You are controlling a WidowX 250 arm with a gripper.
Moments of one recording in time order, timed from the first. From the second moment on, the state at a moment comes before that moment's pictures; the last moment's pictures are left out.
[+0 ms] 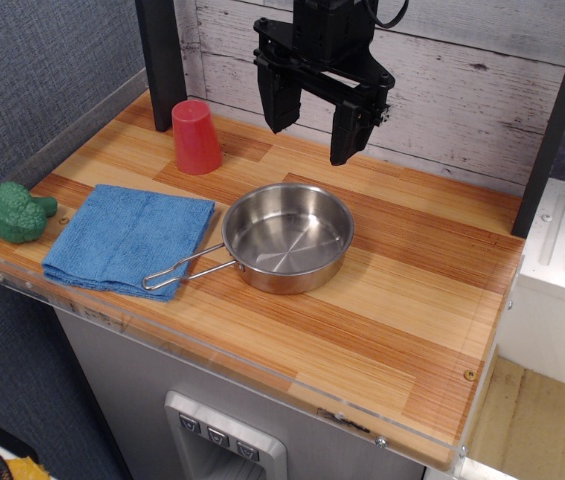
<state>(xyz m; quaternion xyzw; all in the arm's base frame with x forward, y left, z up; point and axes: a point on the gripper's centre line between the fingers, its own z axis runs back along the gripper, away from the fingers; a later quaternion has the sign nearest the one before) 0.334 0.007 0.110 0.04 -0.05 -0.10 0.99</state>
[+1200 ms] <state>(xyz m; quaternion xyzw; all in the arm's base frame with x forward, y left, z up) 0.338 0.095 0.086 0.07 -0.03 -0.04 1.00</state>
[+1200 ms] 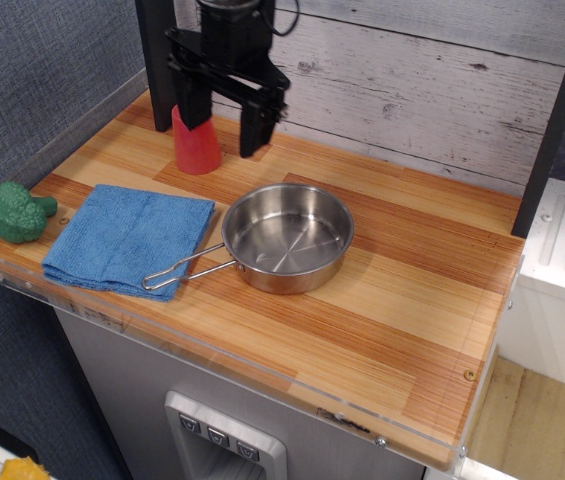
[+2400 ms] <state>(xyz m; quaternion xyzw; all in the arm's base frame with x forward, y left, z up) 0.380 0.146 0.057 0.06 0.00 -0.02 1.00</state>
